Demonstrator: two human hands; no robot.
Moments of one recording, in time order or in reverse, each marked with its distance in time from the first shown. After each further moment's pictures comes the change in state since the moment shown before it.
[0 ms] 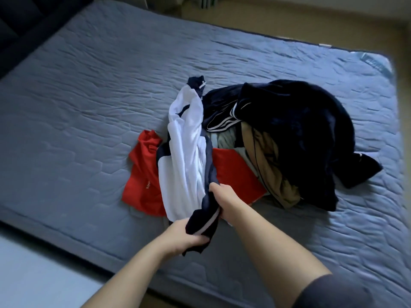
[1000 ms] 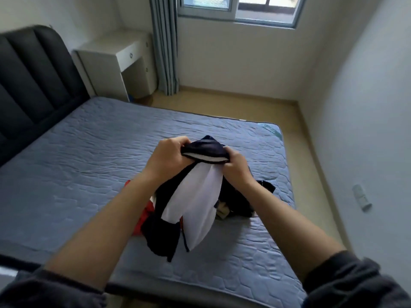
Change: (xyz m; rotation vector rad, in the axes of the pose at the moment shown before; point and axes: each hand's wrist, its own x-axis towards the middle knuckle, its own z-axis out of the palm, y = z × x) left_hand -0.341 0.303 0.076 0.557 0.651 1.072; right_hand -0.421 -0.111 -0.166 -0.397 0.352 -1.008
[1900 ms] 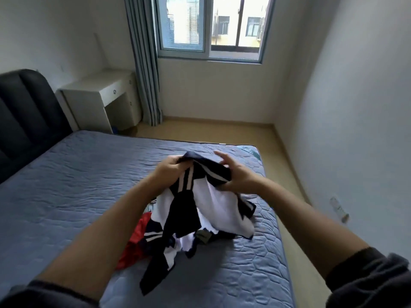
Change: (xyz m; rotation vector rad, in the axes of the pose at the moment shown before) left_hand 0.018 0.088 0.052 -0.496 -0.175 -0.194; right_hand -0.014 0.027 -0.139 -0.286 -0.299 -0.143
